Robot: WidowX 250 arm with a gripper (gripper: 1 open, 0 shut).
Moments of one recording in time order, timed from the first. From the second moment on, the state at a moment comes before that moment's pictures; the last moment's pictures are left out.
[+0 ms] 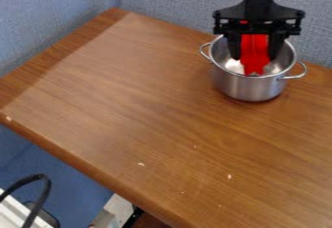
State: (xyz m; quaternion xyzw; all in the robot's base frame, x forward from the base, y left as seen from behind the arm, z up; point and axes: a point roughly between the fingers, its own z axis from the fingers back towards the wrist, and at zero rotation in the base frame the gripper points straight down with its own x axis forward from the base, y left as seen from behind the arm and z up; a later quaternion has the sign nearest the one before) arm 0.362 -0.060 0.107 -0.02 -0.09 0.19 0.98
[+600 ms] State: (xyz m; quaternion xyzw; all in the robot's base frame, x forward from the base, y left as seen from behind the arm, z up) arm 0.381 -0.071 0.061 0.00 -0.09 0.20 0.98
